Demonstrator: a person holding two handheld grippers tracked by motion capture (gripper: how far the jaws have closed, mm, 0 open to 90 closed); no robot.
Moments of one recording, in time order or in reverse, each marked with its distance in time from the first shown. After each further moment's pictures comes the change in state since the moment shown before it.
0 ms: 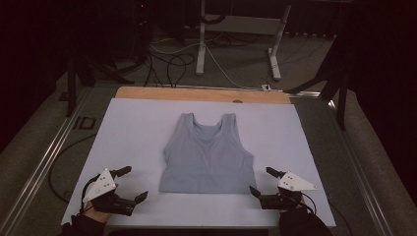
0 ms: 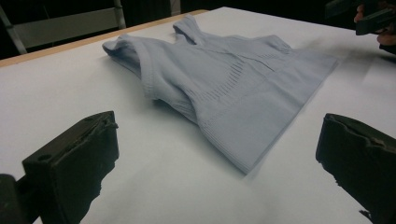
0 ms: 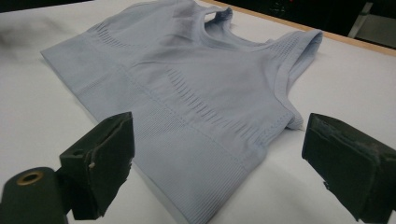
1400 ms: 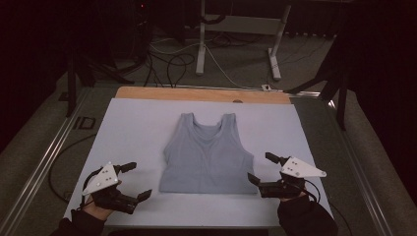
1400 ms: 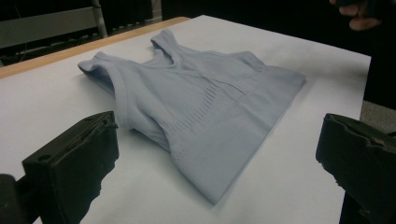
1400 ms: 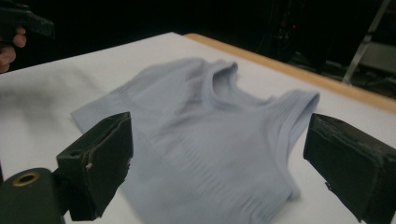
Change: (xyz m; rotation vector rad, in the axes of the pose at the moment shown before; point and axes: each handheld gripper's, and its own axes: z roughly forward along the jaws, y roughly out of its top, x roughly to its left) left arm -0.008 0.042 -0.002 0.019 -0.078 -0.001; right arm 0.004 0.069 -0.010 -0.083 0.030 0.001
